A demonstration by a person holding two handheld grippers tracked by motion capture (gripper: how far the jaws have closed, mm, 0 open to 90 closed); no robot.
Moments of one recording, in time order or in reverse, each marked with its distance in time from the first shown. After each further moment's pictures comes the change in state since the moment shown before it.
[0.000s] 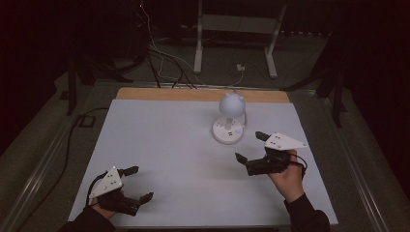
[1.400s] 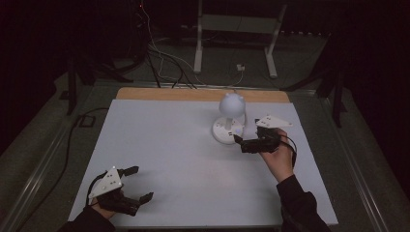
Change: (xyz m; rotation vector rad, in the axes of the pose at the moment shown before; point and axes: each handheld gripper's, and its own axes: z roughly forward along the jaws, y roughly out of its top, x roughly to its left) left arm 0.001 0.000 -0.001 -0.005 -0.007 -0.004; right arm -0.044 0.001 0.054 0.095 -0.127 0.065
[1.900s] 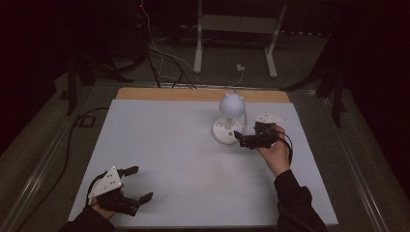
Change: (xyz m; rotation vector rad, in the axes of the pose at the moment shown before) left arm 0.000 0.000 0.000 0.005 -0.002 0.001; right arm -0.019 -0.013 0.031 0.054 -0.054 0.071
